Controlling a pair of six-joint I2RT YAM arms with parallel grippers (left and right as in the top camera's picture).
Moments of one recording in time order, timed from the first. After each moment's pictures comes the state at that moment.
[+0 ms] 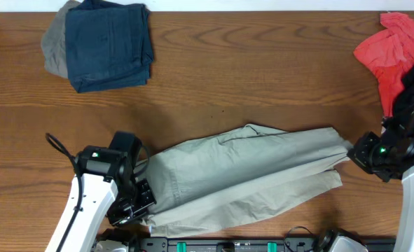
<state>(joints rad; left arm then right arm) -0.20 1.11 0.79 -1.52 0.23 -0.64 -0.45 1.18 0.98 -1.13 -0.31 0.26</state>
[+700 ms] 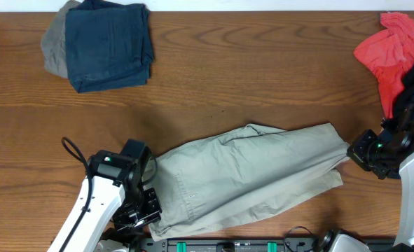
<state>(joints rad) -0.29 1.11 0.73 -1.51 0.29 -0.65 -0.45 1.28 0.95 -1.05 -0.27 0.34</state>
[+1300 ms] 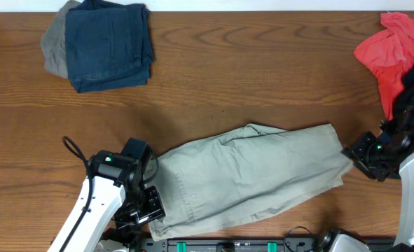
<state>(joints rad) -0.30 1.11 0.73 -1.47 0.28 -0.65 -0.45 1.28 0.95 -1.09 -0.27 0.33</state>
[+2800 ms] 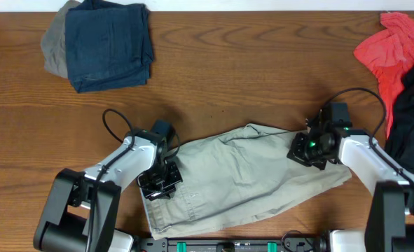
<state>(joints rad) -0.35 1.62 0.73 -0.94 0.29 -0.73 0.00 1.57 0.72 -0.58 -0.38 0.43</state>
